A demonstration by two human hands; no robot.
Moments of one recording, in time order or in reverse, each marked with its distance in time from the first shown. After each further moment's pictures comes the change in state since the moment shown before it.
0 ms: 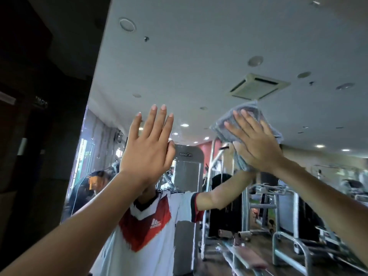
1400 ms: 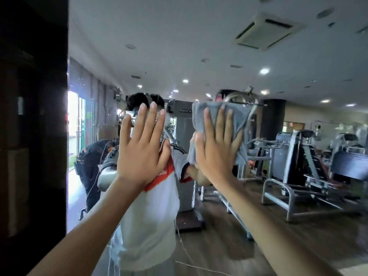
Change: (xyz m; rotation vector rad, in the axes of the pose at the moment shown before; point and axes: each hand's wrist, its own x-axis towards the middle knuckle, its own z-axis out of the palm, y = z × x) left_hand -0.118 0.044 -0.005 -0.094 0.014 -0.045; right_hand -0.082 -0.186 0.020 0.171 0.135 0.553
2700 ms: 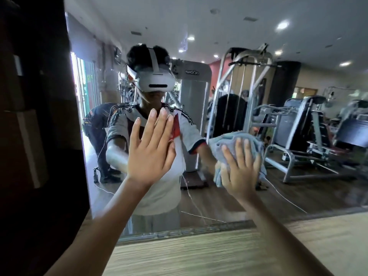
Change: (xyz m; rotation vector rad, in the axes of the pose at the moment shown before) left_hand -0.113 0.020 -0.004 -0.025 -0.065 0.020; right_hand -0.179 0.063 -0.004 -0.031 -0.111 -0.164
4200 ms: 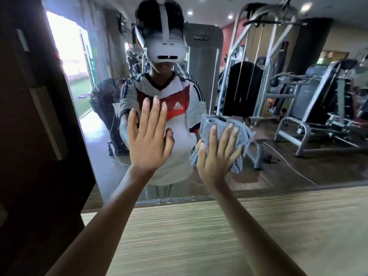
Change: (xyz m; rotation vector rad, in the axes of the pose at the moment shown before) left_hand -0.042 0.020 0.001 -0.023 -0.045 -0.069; right_hand -0.029 -0.090 0.013 0.201 0.069 0.374
